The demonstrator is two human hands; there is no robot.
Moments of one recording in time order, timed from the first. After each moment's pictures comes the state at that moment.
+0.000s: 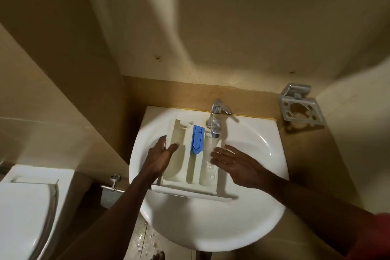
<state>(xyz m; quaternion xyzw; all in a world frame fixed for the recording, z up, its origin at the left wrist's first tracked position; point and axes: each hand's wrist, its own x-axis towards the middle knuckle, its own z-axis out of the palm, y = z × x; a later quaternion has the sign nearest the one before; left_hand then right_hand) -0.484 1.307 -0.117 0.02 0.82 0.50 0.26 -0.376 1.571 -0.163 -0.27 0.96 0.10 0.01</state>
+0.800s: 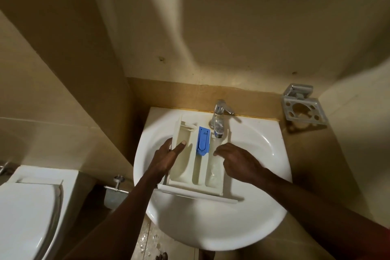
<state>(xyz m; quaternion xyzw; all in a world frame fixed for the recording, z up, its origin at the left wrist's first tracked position) -0.478 1.311 -0.106 0.00 0.80 0.53 0.30 -0.391 1.541 -0.141 -0.08 0.98 -0.15 -0.04</state>
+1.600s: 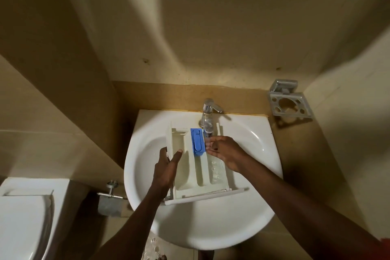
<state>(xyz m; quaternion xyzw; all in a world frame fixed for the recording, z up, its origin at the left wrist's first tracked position) -0.447 1.331 -0.138 -0.06 0.77 0.57 0.27 -0.422 1.520 -0.111 0.37 0.58 -0.72 0.08</state>
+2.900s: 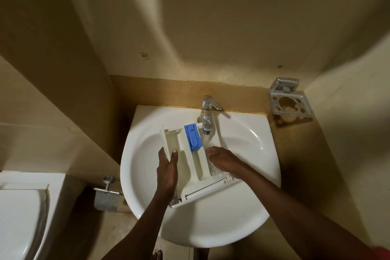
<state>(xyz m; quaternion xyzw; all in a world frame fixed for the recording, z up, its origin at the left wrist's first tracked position) -0.430 1.349 -0.156 -0.11 0.72 0.65 0.20 -0.398 1.515 -0.105 0.29 0.82 -0.42 0.25</state>
